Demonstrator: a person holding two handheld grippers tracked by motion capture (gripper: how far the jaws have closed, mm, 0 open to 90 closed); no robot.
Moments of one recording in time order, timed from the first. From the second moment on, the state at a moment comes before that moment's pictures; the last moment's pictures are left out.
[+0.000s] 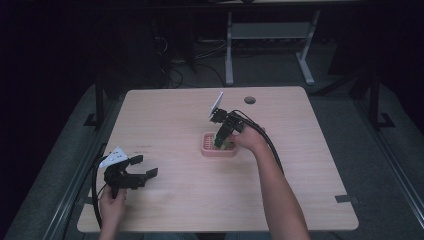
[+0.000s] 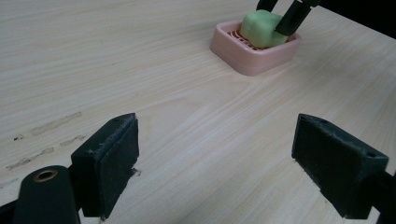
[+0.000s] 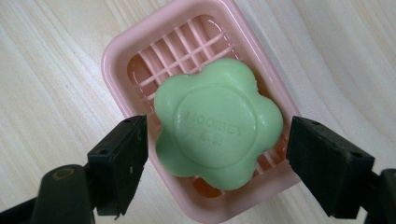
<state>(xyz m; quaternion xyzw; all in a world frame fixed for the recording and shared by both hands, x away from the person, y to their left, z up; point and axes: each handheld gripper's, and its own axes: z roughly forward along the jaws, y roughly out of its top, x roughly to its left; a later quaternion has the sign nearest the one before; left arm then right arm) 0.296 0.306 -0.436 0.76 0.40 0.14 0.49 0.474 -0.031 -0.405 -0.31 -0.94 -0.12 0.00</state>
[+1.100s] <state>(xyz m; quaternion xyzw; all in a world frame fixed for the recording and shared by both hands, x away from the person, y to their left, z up) 0.296 0.306 -0.437 0.77 0.40 0.14 0.49 0.458 -0.073 -0.382 -0.32 -0.93 -0.16 -0.01</state>
